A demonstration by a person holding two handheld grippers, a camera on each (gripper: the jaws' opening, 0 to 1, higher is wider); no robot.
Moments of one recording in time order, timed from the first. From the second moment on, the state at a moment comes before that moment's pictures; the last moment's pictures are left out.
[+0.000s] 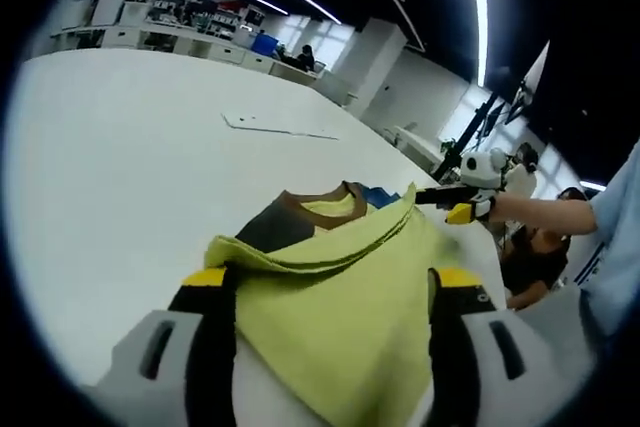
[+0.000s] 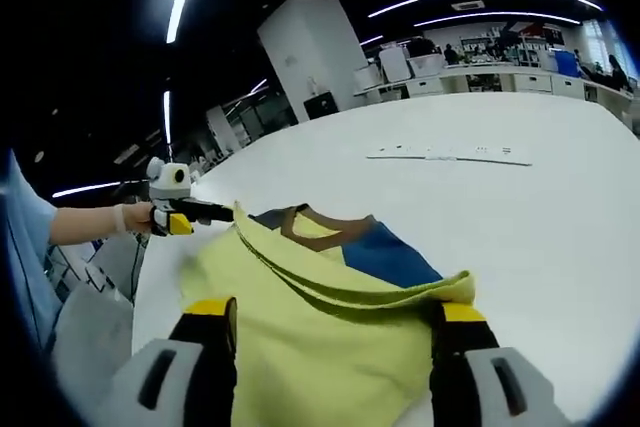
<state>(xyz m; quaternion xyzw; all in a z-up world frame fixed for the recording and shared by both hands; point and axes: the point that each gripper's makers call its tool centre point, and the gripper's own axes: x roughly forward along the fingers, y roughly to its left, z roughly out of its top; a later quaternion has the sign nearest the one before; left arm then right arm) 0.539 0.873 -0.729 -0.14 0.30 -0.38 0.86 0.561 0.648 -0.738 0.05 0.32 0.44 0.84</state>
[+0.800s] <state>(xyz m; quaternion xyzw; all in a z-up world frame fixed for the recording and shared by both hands) 0.519 0.882 -0.715 -0.12 0.29 -0.38 0.87 0.545 0.636 -0.728 0.02 0.32 0.44 0.84</state>
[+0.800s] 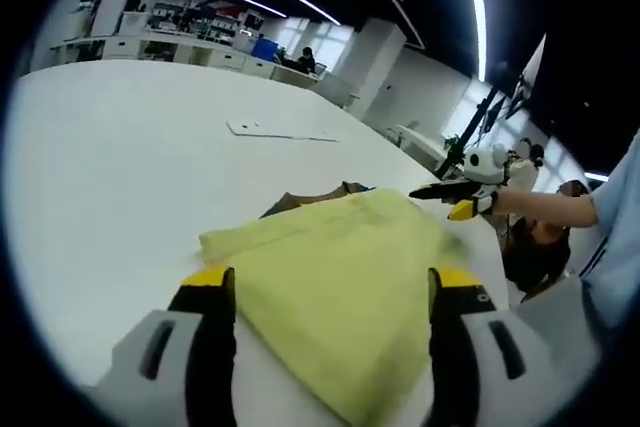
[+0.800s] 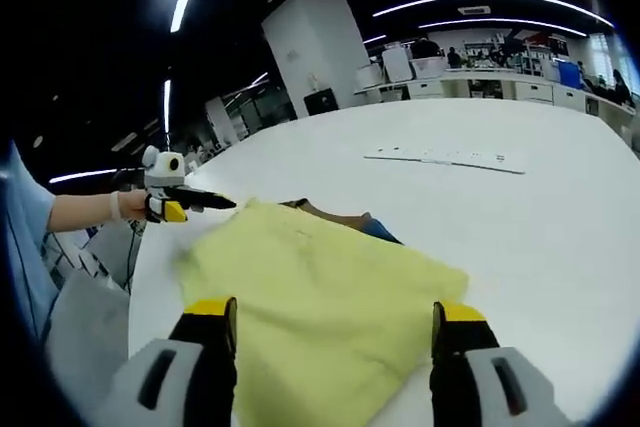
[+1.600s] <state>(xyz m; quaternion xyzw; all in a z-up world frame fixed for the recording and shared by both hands) 0.436 0.909 -0.716 -0.10 0.30 -0.38 0.87 0.492 0.590 -0.718 0.04 0.32 0.40 0.86</state>
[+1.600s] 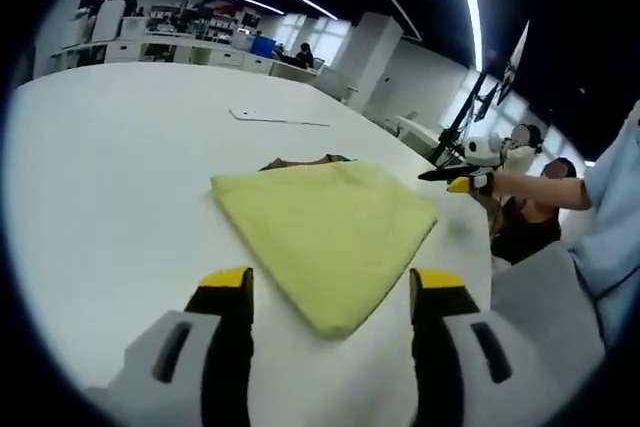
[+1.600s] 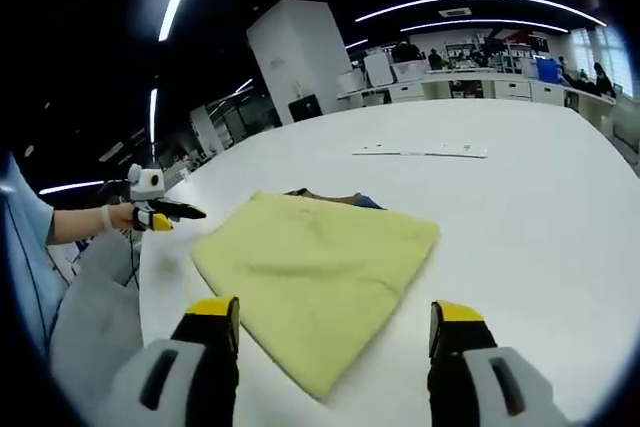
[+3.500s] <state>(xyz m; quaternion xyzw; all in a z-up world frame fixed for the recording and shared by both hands) 0.415 0.903 -0.766 -0.10 0.36 -0.34 0.86 0.449 0.579 -0.765 0.06 0.37 0.40 0.84</state>
